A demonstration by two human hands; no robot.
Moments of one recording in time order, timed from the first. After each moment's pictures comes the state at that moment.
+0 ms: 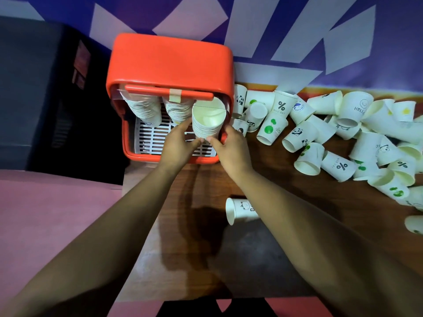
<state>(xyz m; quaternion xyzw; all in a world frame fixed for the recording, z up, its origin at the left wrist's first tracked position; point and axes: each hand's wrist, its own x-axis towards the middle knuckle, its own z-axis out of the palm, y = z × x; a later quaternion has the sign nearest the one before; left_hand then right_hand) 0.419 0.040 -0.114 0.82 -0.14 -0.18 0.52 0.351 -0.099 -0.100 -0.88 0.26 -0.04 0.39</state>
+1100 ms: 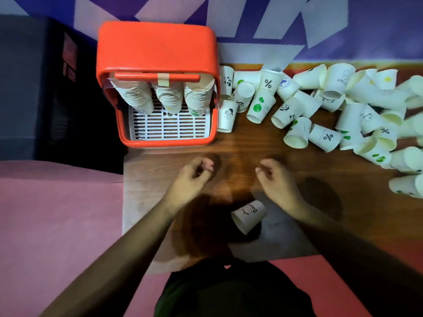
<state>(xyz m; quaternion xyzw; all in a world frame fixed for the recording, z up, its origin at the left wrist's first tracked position) 0.297 0.069 -0.092 0.78 -0.13 -0.34 0.51 0.182 -0.148 -0.074 -0.87 0.35 0.12 0.33</state>
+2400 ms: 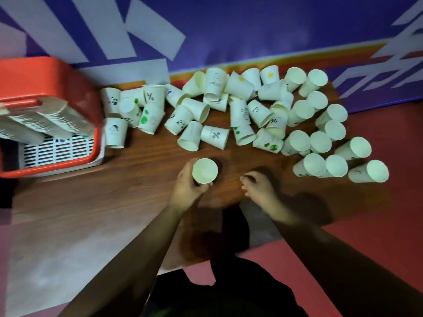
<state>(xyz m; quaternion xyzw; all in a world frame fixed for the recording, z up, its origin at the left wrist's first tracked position) 0.135 -0.181 -0.115 0.80 -0.22 -0.28 0.49 0.002 -0.359 -0.084 -0.68 0.51 0.06 0.51</state>
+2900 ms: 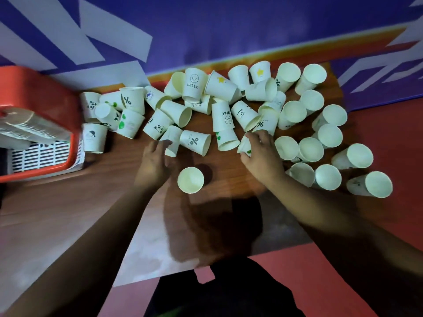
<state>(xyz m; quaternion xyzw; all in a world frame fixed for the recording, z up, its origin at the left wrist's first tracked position) 0.183 -0.246 -0.093 0.91 -0.28 -0.15 0.25 0.022 -0.502 -0.083 -0.94 0.27 -0.02 0.19</state>
